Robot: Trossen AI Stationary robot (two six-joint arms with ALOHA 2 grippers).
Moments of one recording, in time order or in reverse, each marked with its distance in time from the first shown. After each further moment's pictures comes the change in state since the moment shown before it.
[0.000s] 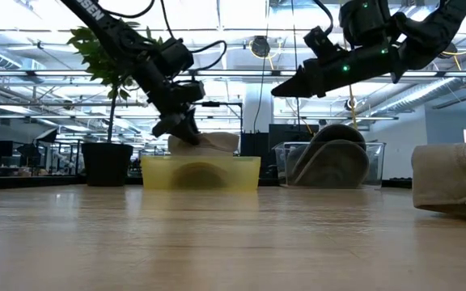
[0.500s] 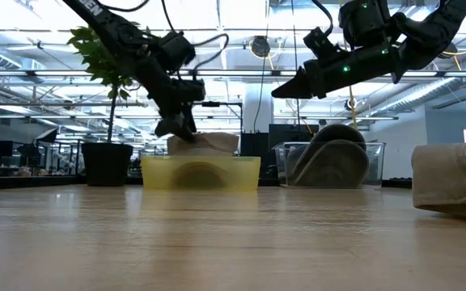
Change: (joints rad) left arm -0.043 -0.014 -0.001 0.027 -0.253 -0.005; right arm 0.000 0.000 0.000 -0.014 0.000 0.001
